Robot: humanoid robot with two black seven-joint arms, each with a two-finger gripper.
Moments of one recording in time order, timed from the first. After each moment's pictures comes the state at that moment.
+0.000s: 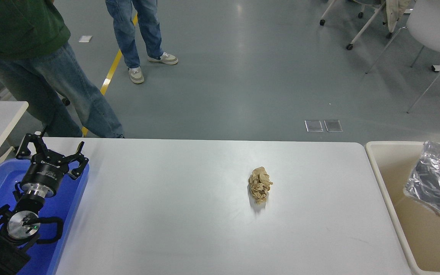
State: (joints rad) left arm -0.46 0.46 -0.83 -0.54 -0.19 -0.61 -0.46; right arm 0.59 -0.62 0.01 0.14 -0.68 -0.02 0.49
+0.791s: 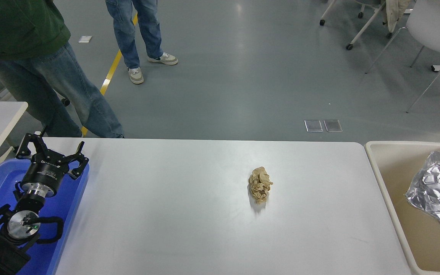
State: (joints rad) left arm -0.46 0.46 -0.83 -0.54 -0.19 -0.61 -0.46; right arm 0.56 -0.47 -0.03 -0.06 -0.67 -0.10 0.40
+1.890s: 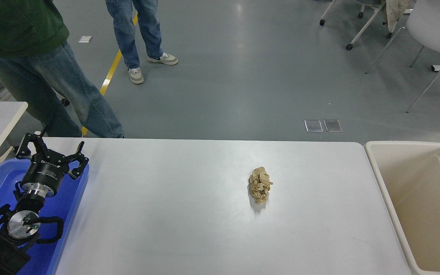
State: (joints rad) left arm -0.46 0.46 -0.83 -0.54 -0.19 -0.61 -0.46; right arm 0.60 -0.48 -0.03 -0.06 -0.49 -0.09 0.30
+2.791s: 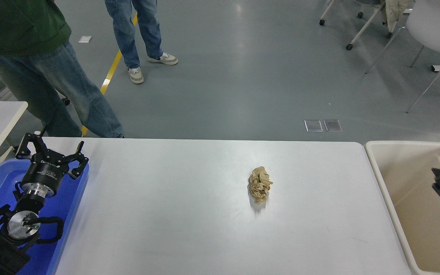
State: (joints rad) left arm -0.46 0.46 -0.83 -0.54 -0.19 -0.61 -0.46; right arm 0.52 -0.57 0.84 0.58 -0.25 0.11 0.30
